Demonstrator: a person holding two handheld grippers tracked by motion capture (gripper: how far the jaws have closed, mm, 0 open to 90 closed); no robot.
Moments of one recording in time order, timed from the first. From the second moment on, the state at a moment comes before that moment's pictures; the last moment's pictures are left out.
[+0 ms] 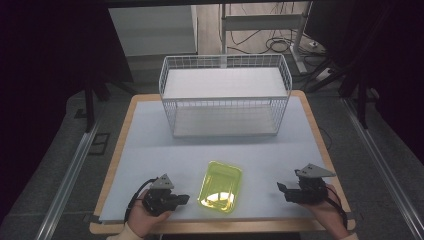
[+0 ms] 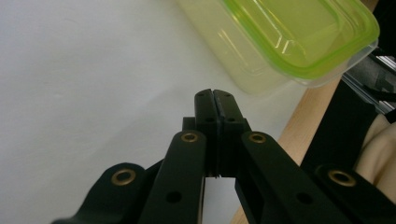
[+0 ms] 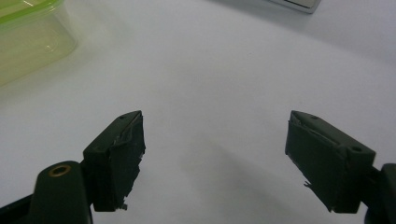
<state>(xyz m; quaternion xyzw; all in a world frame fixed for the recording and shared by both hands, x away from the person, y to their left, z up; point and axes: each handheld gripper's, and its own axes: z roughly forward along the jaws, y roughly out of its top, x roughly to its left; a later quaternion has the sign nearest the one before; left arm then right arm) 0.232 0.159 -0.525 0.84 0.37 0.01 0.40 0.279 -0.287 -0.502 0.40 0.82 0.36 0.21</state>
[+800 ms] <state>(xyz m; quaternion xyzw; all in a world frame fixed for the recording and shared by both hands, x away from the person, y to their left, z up) 0.231 0.133 -0.525 0.85 0.34 -0.01 0.39 0.279 -0.287 -0.500 0.40 0.82 0.36 0.21</state>
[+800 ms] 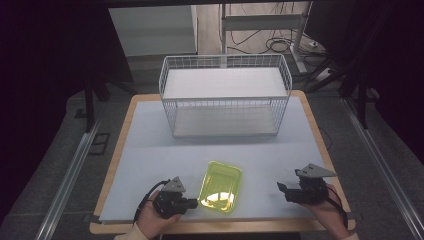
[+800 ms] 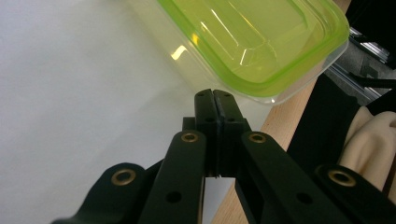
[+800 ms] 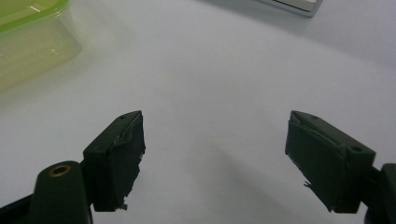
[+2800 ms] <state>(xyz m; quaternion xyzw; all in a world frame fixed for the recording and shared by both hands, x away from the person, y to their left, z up) 0.226 0.075 -0.523 0.86 0.32 -0.04 0.40 0.275 -0.286 -0.497 0.41 0.81 0.37 0.21</state>
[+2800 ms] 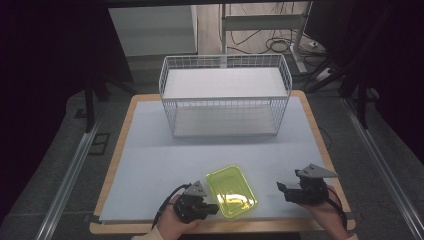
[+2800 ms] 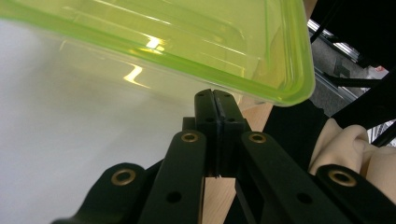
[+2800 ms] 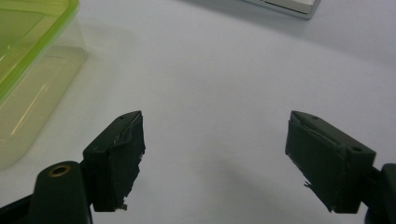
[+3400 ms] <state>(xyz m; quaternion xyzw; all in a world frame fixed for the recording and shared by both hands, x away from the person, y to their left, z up) 0.221 0.021 -0.525 0.87 0.29 -0.04 0.41 0.276 -0.289 -0.493 0.43 0.79 0.39 0.20</state>
